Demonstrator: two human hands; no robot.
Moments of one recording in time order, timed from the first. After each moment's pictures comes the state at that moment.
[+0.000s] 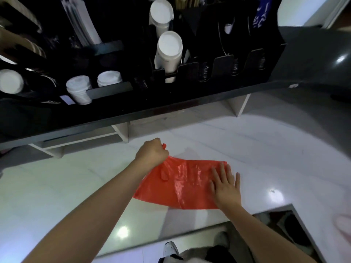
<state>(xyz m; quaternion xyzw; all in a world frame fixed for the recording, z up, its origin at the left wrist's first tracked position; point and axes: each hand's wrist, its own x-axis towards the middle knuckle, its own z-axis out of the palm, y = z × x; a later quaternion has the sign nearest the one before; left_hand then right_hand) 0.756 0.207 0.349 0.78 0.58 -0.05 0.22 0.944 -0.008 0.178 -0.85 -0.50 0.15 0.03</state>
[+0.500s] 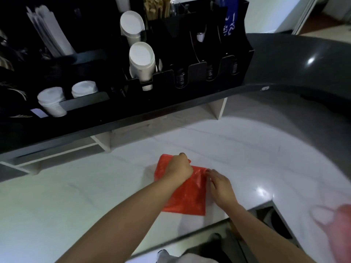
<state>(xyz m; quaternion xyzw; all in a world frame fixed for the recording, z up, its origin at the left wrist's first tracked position) 0.873 0.135 0.297 0.81 0.51 -0.08 0.28 0.992 -0.021 0.198 -0.81 -0.50 0.21 0.24</state>
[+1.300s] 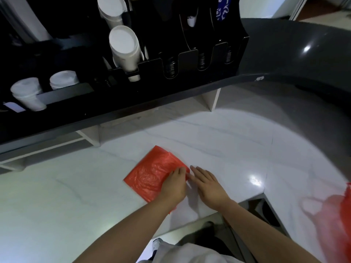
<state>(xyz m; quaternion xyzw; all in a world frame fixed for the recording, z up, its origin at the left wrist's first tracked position) 0.846 0.079 0.231 0.87 0.40 -0.08 0.27 0.990 -0.037 0.194 -0.71 -0.66 0.19 0.14</state>
